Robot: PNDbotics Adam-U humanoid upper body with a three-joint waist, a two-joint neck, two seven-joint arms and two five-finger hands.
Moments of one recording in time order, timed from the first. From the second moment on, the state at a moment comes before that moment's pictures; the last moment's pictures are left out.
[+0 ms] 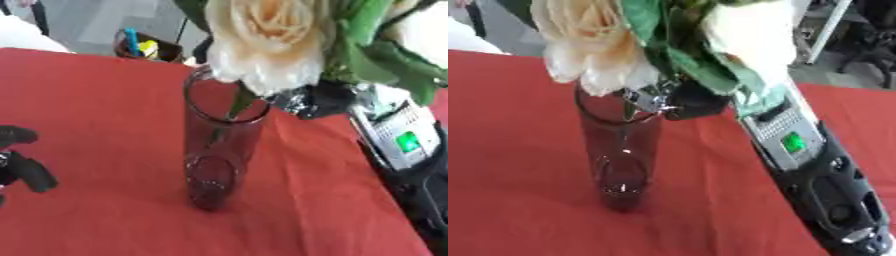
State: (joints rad) left arm -0.38 0.08 -0.15 -1.98 0.20 -0.19 -0.34; right arm -0.70 -0.64 0.11 -1.98 0.15 -0.19 0.50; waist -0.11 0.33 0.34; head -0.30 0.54
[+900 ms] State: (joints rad) left arm -0.38 0.08 -0.15 -1.98 0.19 -0.18 -0.34; right arm -0.69 -0.74 0.07 -1.98 0.02 -0.19 0.56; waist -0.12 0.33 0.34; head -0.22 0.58
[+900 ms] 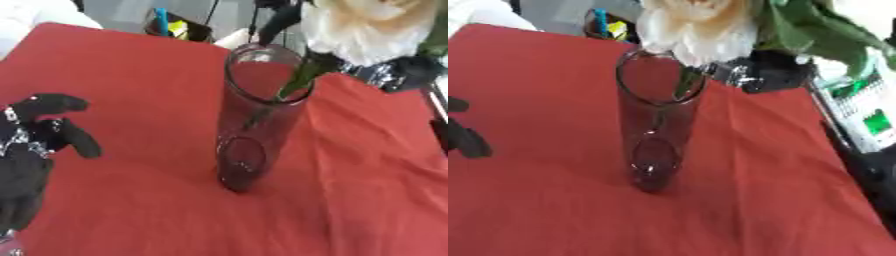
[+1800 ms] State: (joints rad) left arm -0.38 0.08 -0.15 -1.98 0.18 -0.18 -0.35; right arm -0.66 -0.78 0.04 -1.98 -0.01 -0.22 0.51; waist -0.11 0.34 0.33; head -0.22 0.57
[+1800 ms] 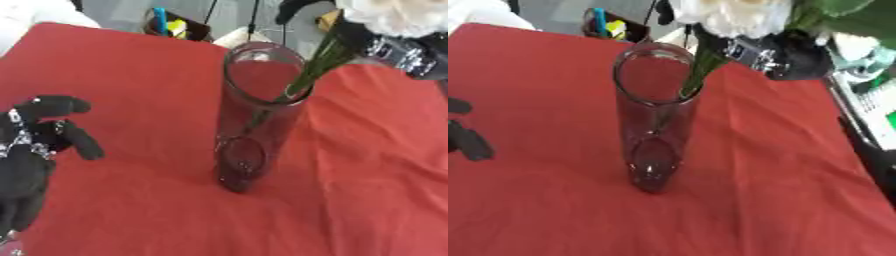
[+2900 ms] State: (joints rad) left arm -0.38 0.08 -0.15 -1.98 0.17 -0.17 -0.37; right arm -0.69 -0.86 0.05 -1.95 0.04 -0.17 0.55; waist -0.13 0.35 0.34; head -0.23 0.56
